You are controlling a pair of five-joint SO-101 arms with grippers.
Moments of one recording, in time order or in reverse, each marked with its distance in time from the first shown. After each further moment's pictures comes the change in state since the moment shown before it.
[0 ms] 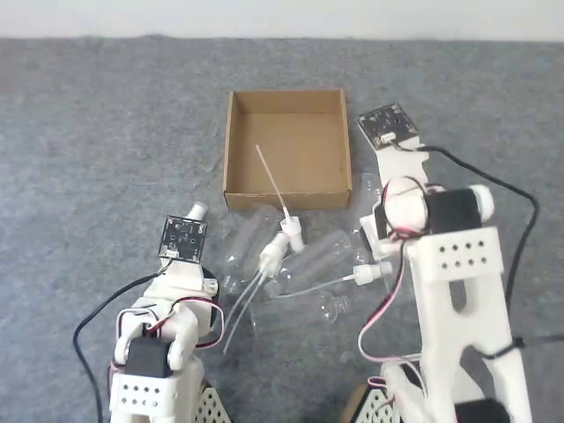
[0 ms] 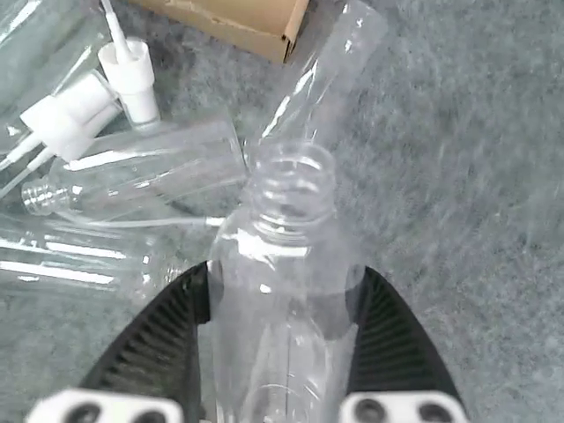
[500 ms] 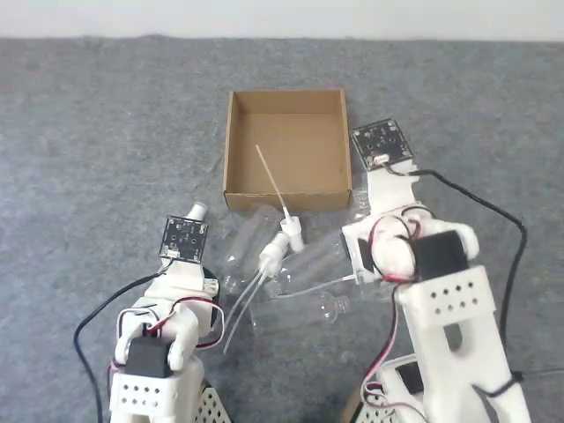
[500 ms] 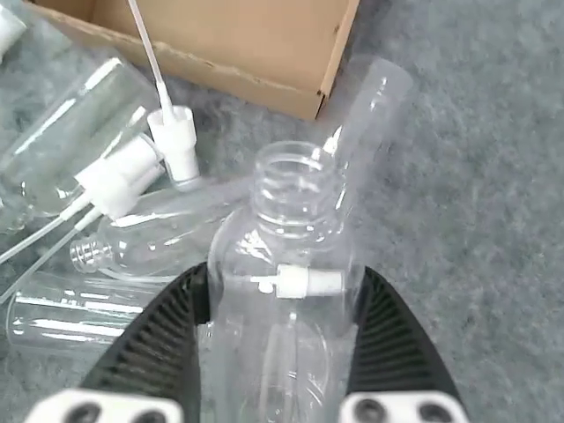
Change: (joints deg) left arm 0.4 0.0 0.0 0.0 0.0; right arm -6.7 -12.2 13.1 -11.1 -10.1
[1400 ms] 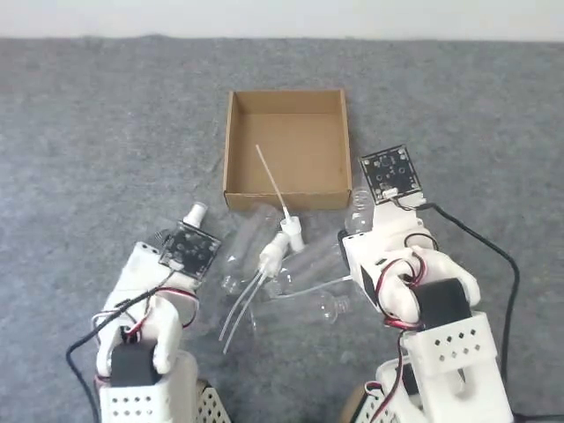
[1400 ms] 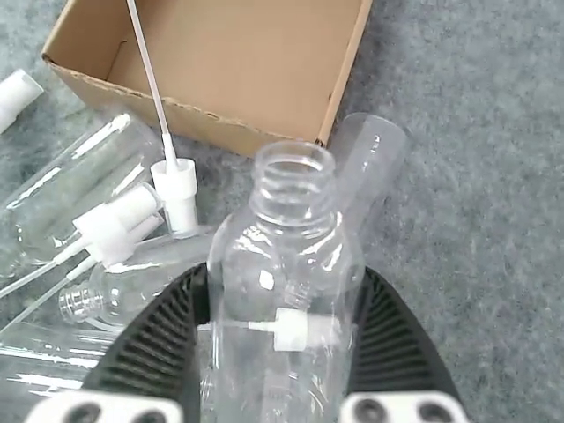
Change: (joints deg) left arm -9.5 0.0 -8.6 -7.6 -31.6; right arm -0.4 -15.3 17.1 -13.2 0.0
